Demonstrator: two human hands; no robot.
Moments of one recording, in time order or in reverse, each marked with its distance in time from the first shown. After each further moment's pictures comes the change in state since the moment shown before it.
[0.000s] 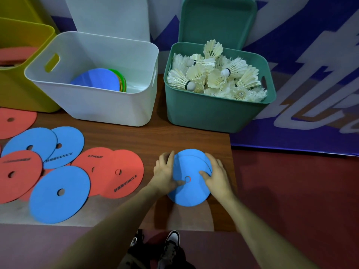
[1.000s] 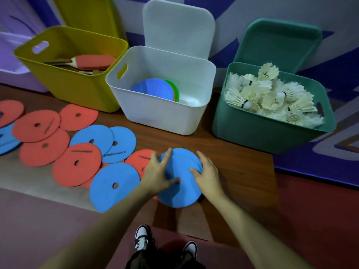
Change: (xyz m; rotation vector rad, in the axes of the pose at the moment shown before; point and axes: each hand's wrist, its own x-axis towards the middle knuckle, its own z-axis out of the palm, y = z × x) left_hand -0.050 -0.105 -0.102 0.043 0.225 -0.038; right_hand 0.001 -0.148 0.076 0.161 -0.068 -0.217
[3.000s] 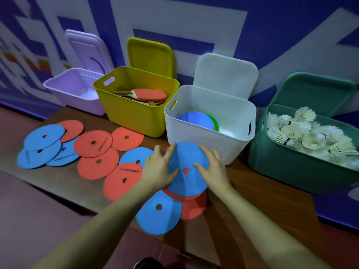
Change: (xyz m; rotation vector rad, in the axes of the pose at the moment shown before) left_hand -0.017 -0.059 -0.143 0.279 0.311 -0.026; right_hand 0.033 -0.137 0.049 -0.097 0.080 -0.372
